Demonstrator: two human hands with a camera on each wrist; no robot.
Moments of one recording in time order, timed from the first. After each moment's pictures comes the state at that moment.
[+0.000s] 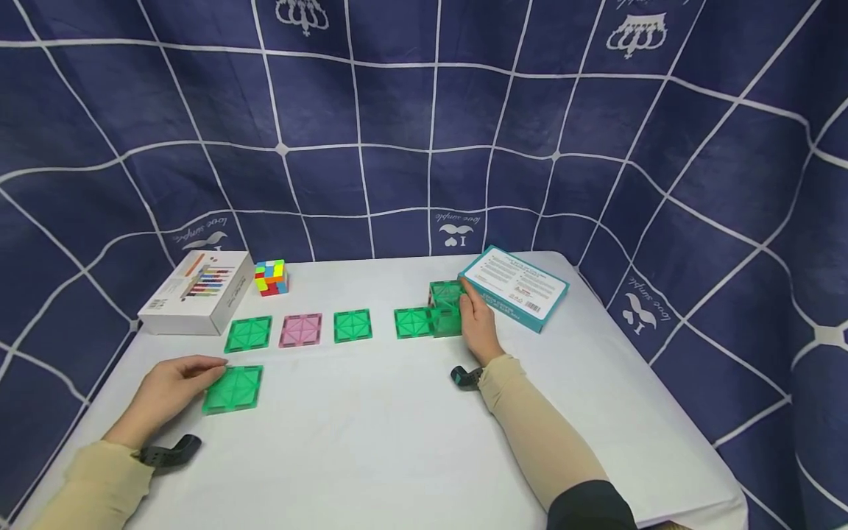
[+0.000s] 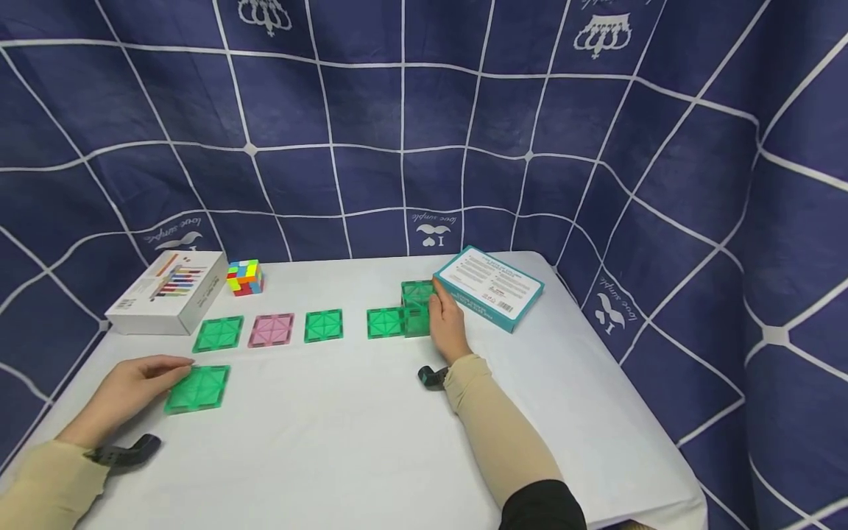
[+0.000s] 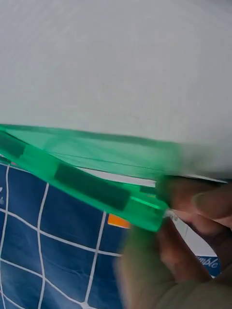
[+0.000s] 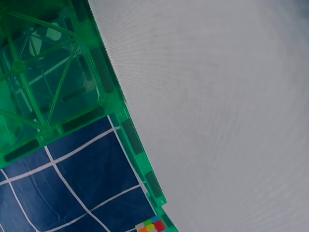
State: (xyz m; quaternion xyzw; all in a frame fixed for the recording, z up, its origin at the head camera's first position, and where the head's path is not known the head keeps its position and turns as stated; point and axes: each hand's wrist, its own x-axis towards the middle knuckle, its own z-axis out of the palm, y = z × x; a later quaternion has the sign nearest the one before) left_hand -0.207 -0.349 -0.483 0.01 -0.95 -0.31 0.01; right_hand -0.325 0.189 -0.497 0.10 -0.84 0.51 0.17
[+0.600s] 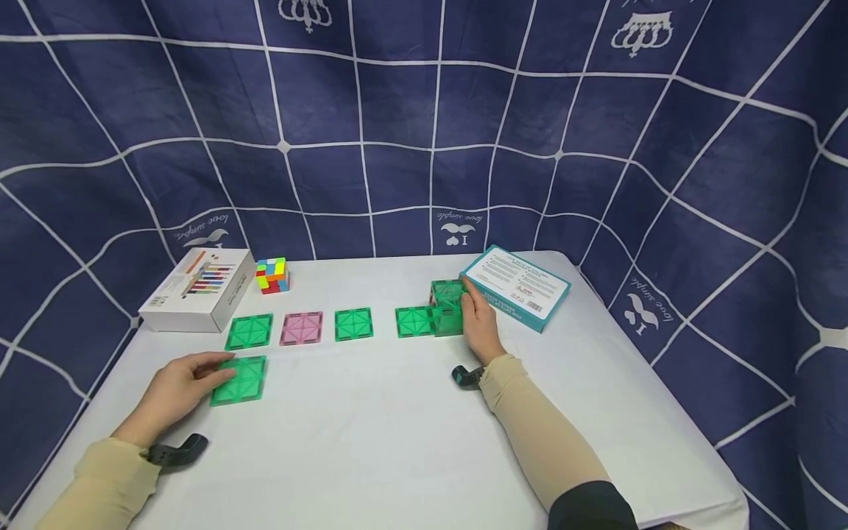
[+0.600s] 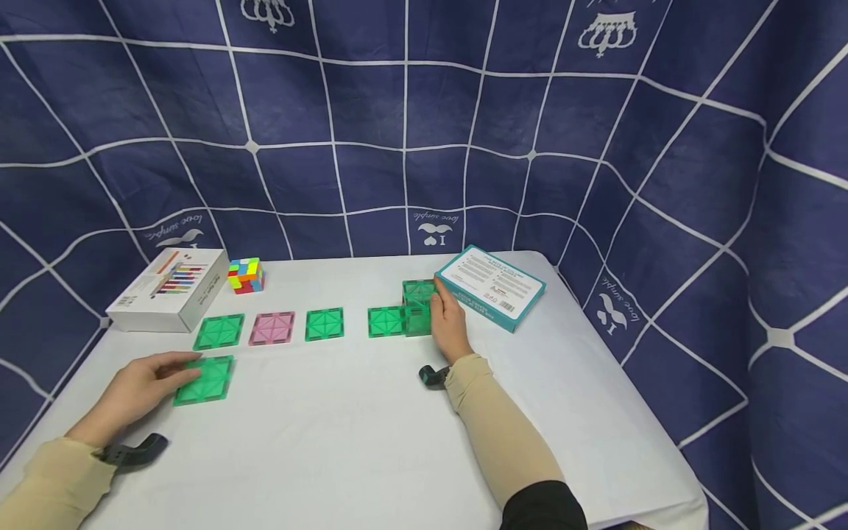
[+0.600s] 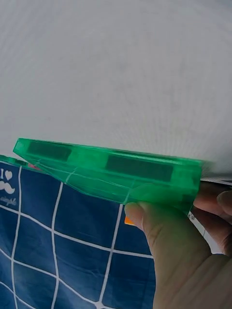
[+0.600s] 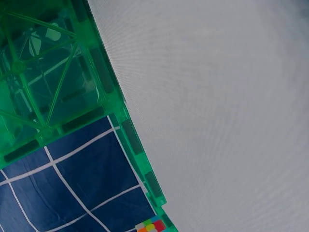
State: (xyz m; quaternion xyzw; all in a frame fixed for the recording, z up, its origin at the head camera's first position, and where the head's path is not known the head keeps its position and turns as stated) left_hand -0.207 -0.337 -0.486 -0.02 -0.96 -0.28 0.03; right_hand -0.324 0.189 -0.496 0.10 -0.84 0.51 0.17
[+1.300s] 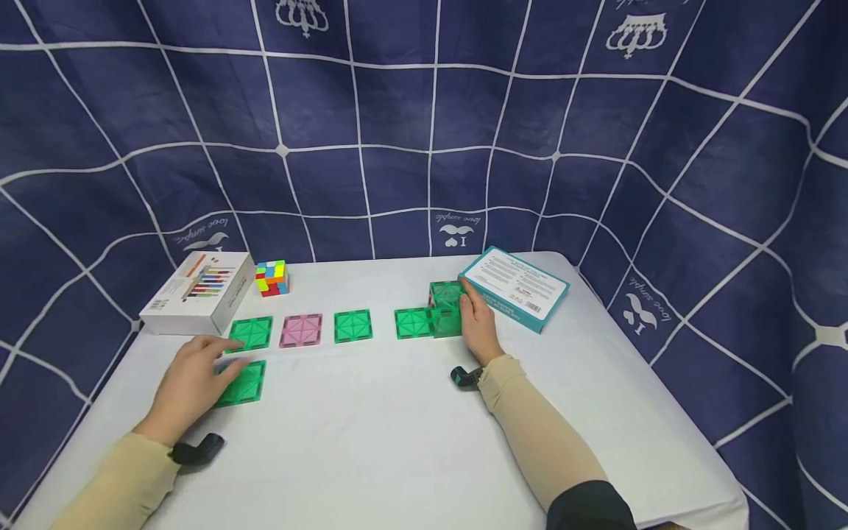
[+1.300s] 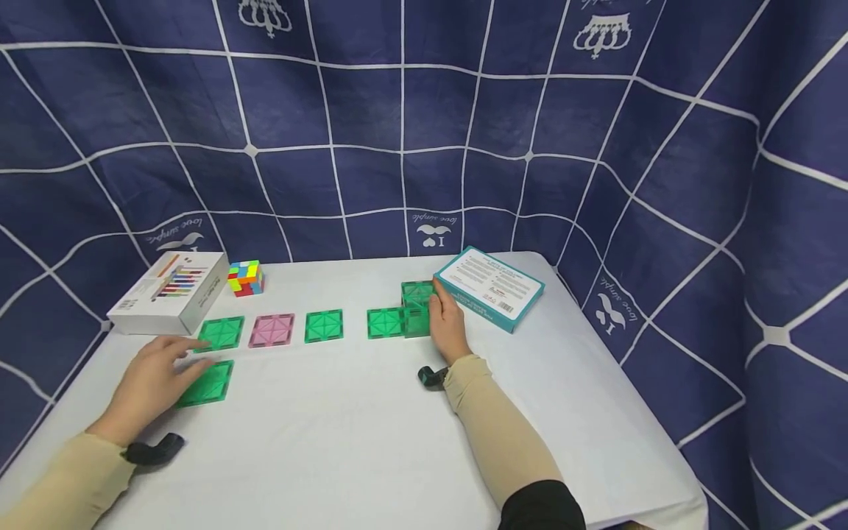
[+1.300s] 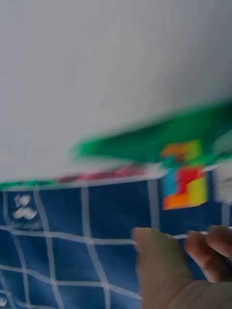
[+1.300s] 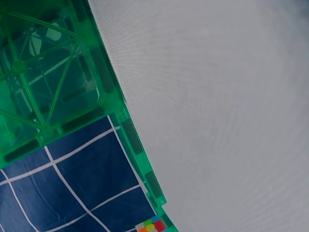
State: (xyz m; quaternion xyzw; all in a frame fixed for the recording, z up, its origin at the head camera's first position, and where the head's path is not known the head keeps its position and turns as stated) left_hand -0.206 -0.295 -0.460 -0.08 -0.97 -0.20 0.13; right_hand -0.323 0.188 -0.495 0.10 -0.83 0.52 0.17
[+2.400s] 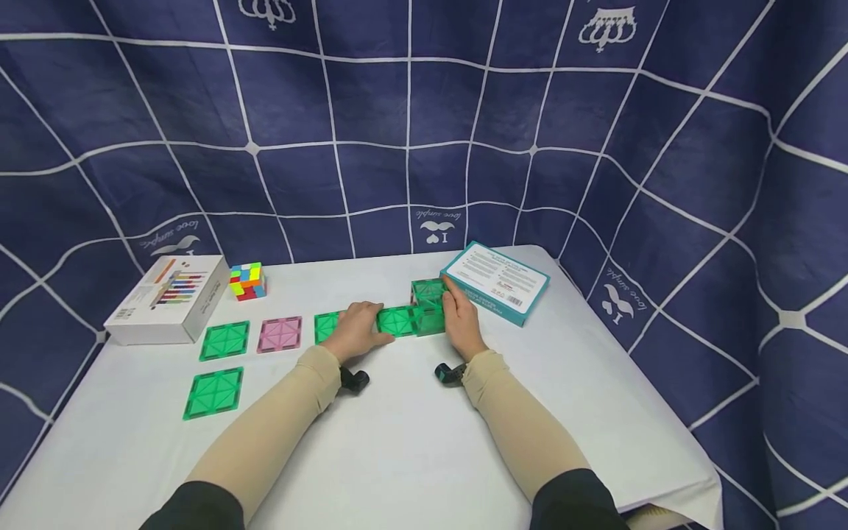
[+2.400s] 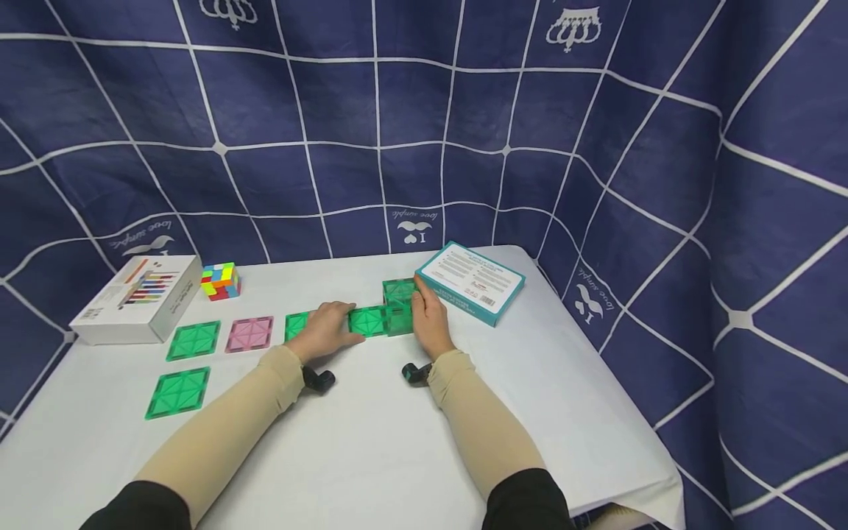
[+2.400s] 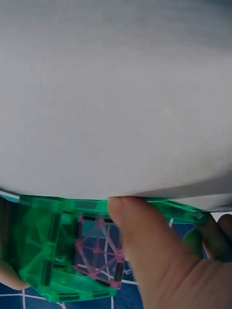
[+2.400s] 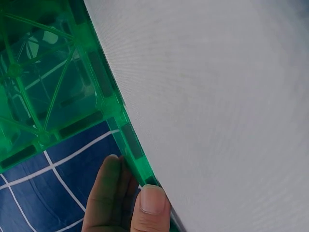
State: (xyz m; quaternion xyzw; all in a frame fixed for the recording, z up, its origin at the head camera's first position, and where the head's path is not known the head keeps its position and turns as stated) left_hand -0.326 -0.062 -0.474 -0.20 -0.95 -0.22 -0.02; right_hand -0.326 0.188 -0.497 0.10 -0.84 0.51 0.19
